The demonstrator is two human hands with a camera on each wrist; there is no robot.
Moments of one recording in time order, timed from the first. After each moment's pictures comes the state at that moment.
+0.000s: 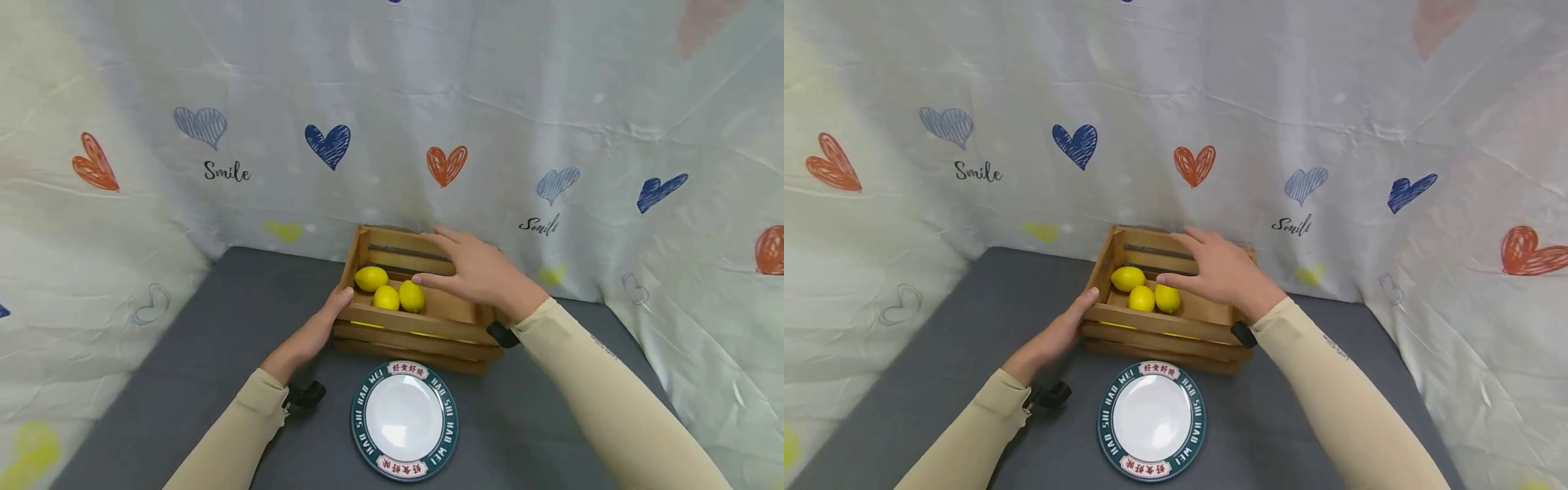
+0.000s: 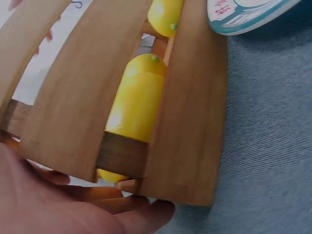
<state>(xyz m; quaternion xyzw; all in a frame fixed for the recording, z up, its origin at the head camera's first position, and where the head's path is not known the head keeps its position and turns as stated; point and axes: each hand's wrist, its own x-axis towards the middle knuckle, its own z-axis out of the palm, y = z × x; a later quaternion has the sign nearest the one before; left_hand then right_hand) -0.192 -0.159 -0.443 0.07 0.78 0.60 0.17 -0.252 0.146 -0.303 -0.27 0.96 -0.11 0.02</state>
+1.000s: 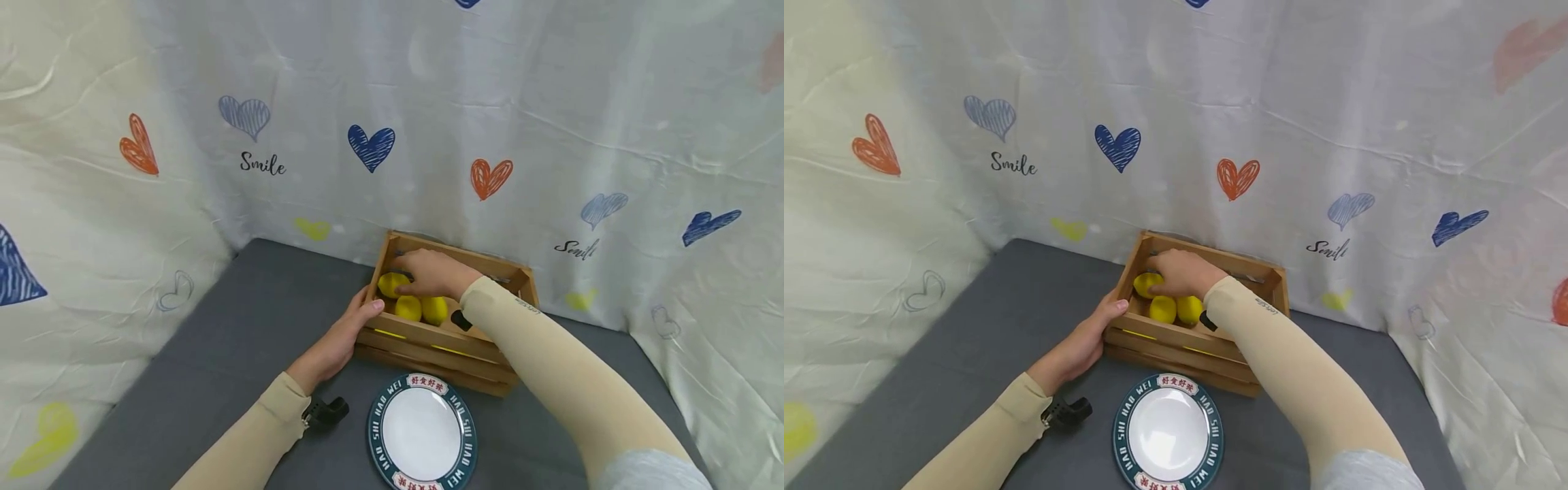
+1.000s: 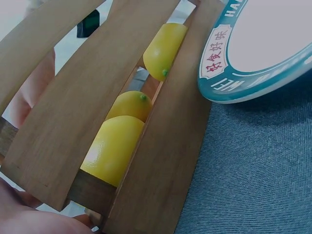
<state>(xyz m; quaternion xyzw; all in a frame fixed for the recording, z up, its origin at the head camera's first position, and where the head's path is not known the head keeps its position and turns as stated) -0.193 -0.152 -0.456 0.04 0.69 0.71 0.15 -0.331 0.039 -0.358 -0.39 0.91 -0.03 0.15</state>
